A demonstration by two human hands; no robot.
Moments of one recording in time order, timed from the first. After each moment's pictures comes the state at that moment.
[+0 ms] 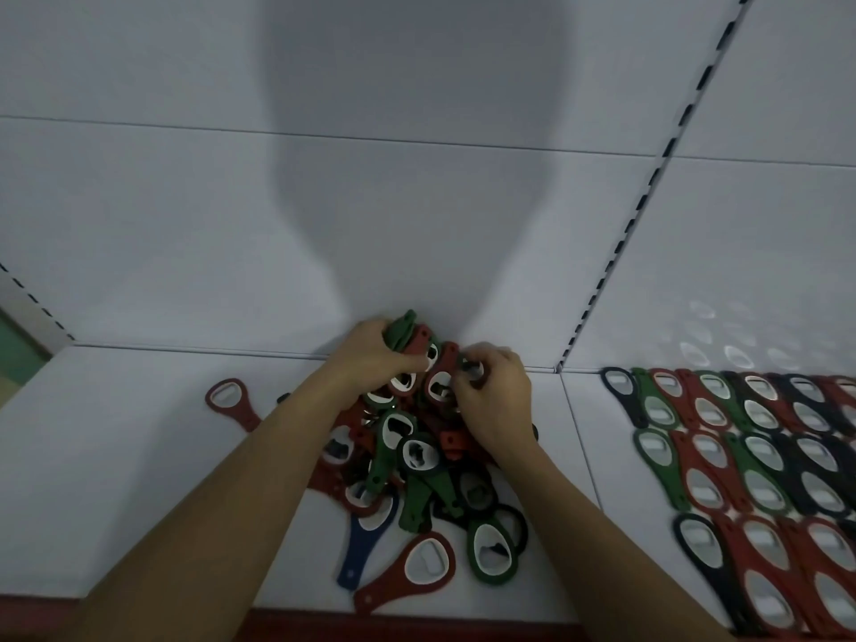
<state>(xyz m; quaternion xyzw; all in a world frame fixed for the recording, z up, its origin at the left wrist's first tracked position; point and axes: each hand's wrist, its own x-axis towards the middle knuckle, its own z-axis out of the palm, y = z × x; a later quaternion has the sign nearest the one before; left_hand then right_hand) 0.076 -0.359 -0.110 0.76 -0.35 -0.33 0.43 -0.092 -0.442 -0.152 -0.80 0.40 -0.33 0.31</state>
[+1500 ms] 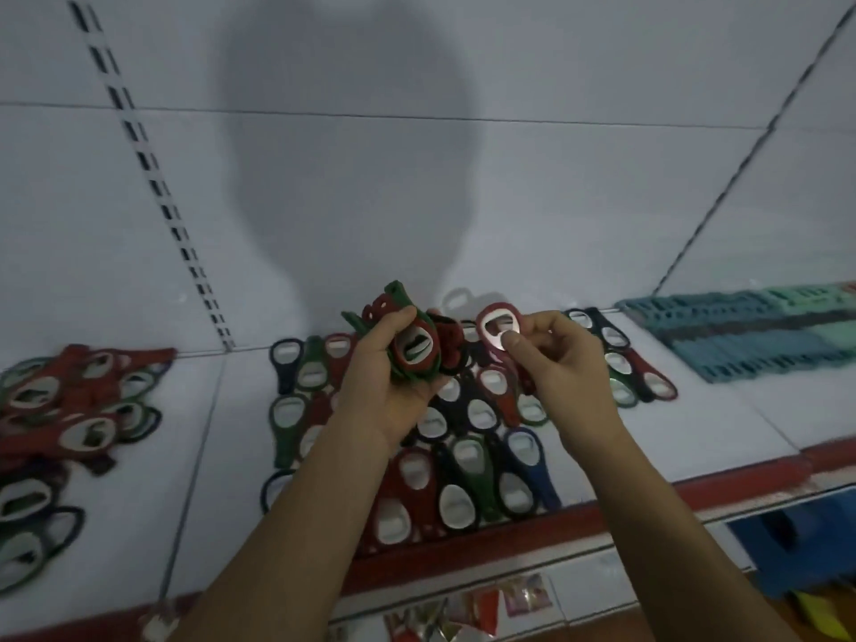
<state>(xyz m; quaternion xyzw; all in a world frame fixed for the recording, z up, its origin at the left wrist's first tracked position) -0.338 -0.546 -0.083 0.30 -0.04 -0.61 0.73 -0.510 -0.608 -0.074 -0.65 0.39 -0.47 0.46</state>
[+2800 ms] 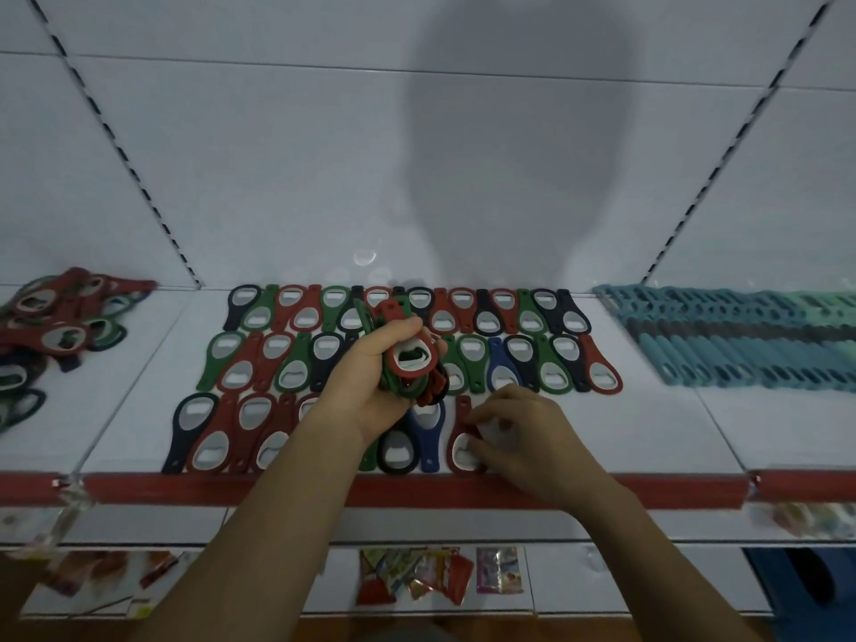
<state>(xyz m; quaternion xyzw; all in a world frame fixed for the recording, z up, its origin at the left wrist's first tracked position) -0.468 -0.566 -0.099 0.42 -0.08 -0.57 0.70 -0.664 -0.656 -0.148 -0.92 0.25 -0.16 0.26</state>
